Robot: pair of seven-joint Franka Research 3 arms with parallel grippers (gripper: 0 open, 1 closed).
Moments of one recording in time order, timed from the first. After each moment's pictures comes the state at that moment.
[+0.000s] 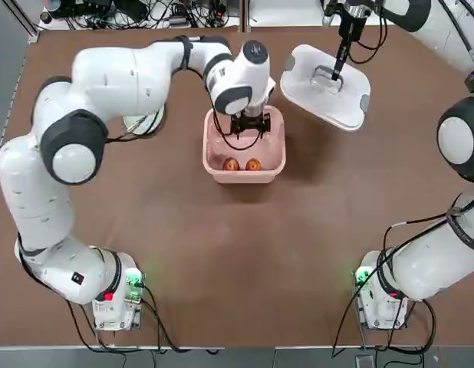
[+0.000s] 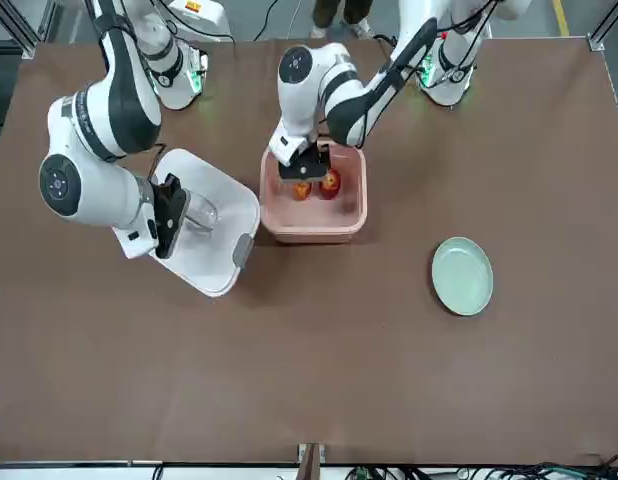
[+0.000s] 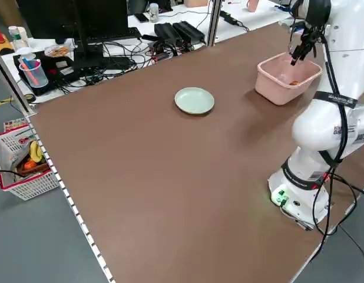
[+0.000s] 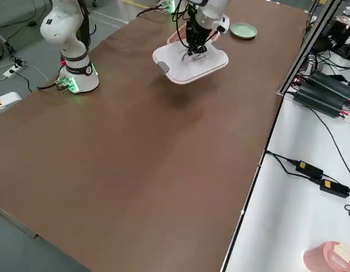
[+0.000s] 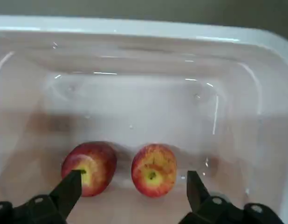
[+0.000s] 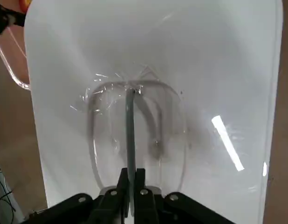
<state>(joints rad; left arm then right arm) -0.45 0.57 -0.62 -1.69 0.42 2.11 -1.29 0.37 0.24 -0.13 -1.69 0.22 1.64 -0.91</state>
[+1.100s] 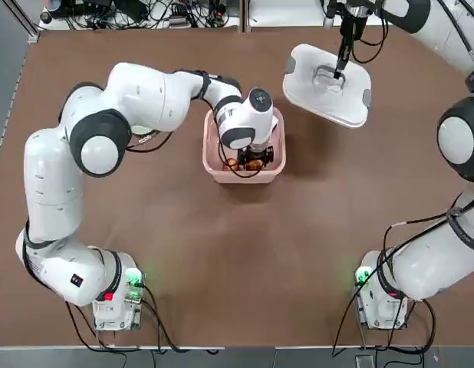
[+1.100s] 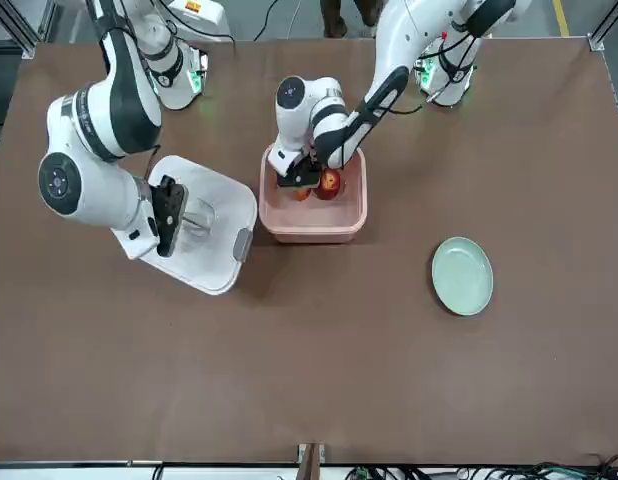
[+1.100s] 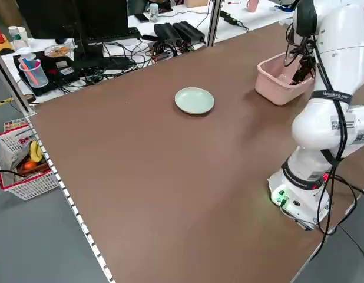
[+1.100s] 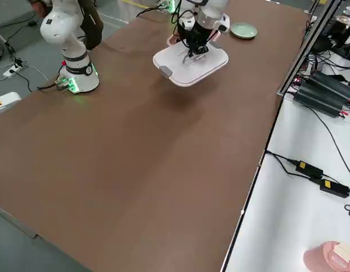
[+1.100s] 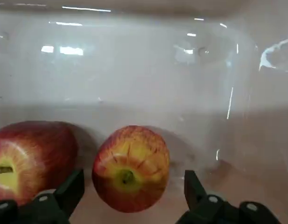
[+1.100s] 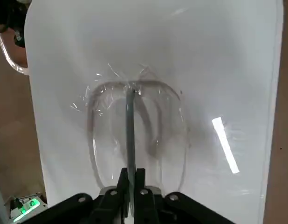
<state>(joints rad) -0.49 0.71 -0.62 -1.75 0.50 2.28 -1.40 0.37 0.24 -0.13 -1.69 0.19 1.66 -1.01</state>
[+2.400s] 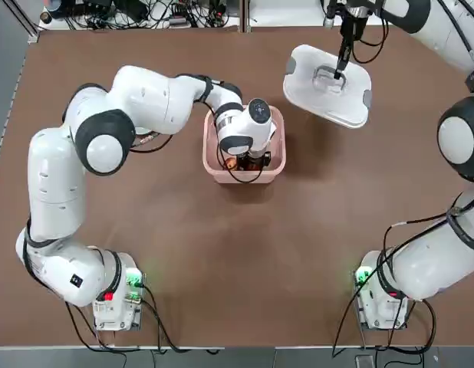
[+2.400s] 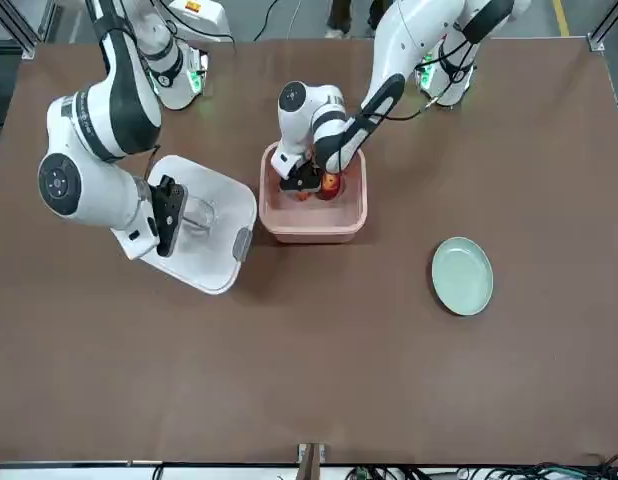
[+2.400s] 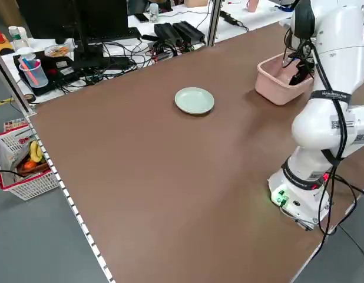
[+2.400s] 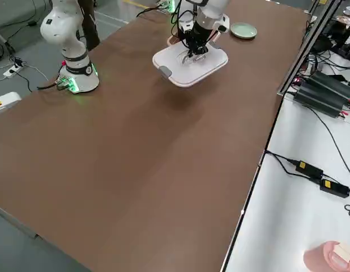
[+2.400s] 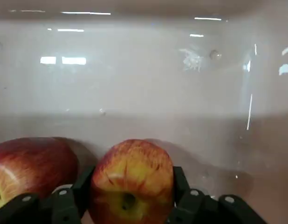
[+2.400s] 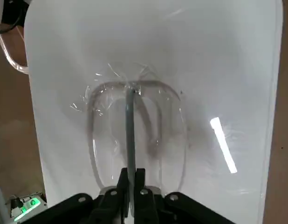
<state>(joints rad) -0.50 0.74 -0.61 -1.77 0.60 2.31 -1.44 0.37 0.24 -0.13 -1.69 0.19 1.66 -1.01</state>
